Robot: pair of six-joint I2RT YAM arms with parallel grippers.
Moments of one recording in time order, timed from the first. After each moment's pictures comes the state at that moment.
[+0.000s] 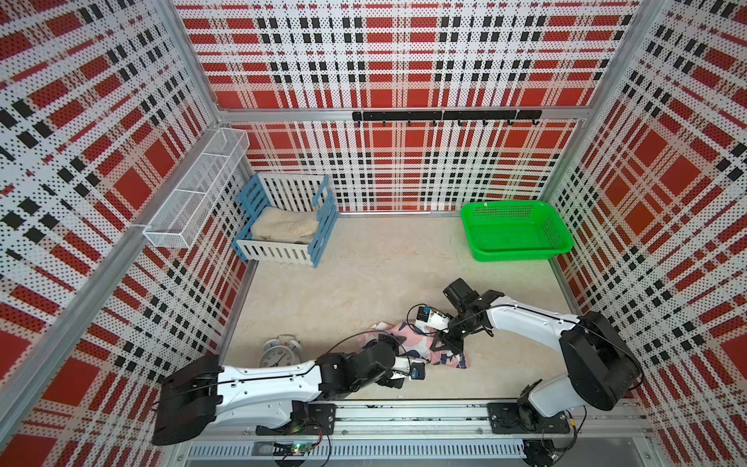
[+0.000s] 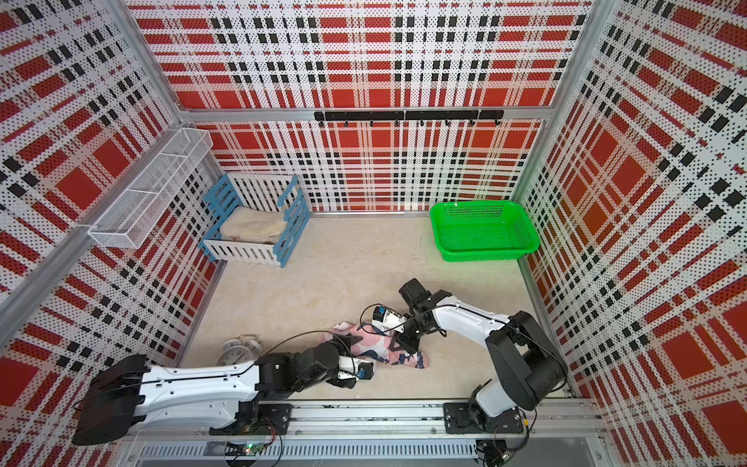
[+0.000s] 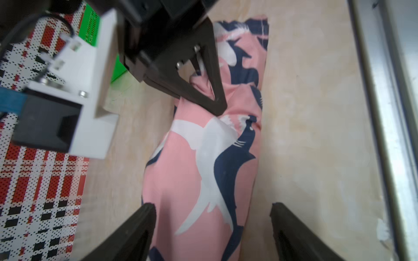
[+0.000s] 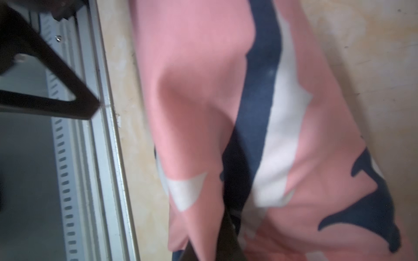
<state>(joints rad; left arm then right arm) -1.26 1.14 0.44 -0.01 -0.31 0.63 0.61 1.52 0.82 -0.65 -0.61 -0.56</state>
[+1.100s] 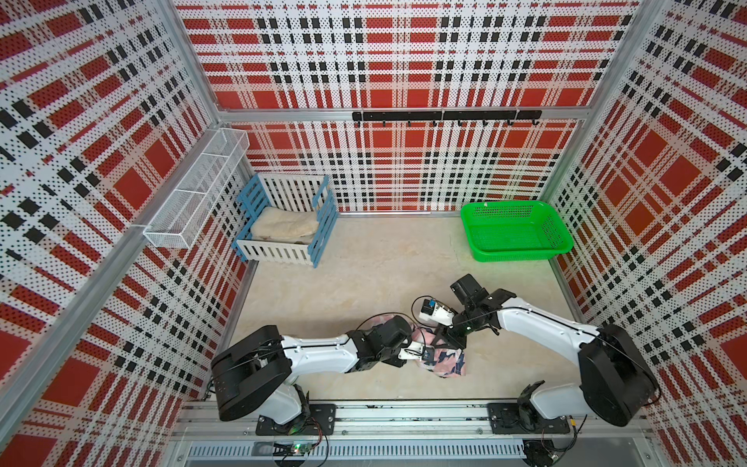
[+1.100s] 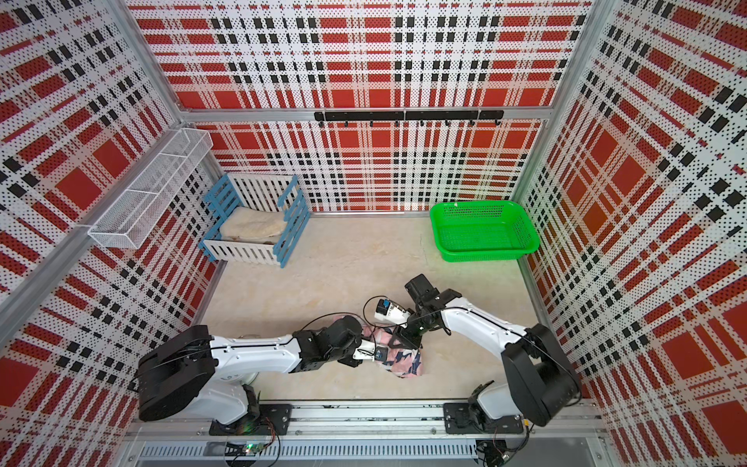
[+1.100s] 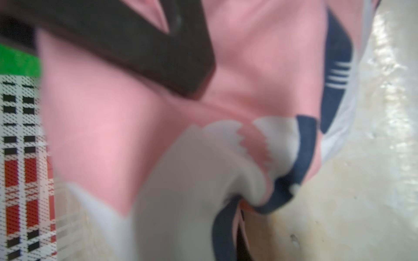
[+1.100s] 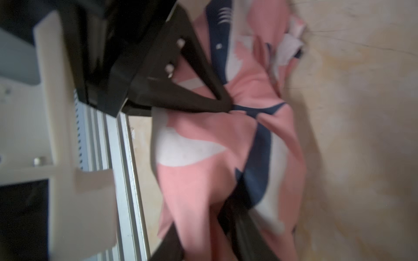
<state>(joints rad) -1.03 1.47 0.62 -0.02 -0.09 0.85 0.57 1.37 0.81 -0.62 -0.55 -0.49</state>
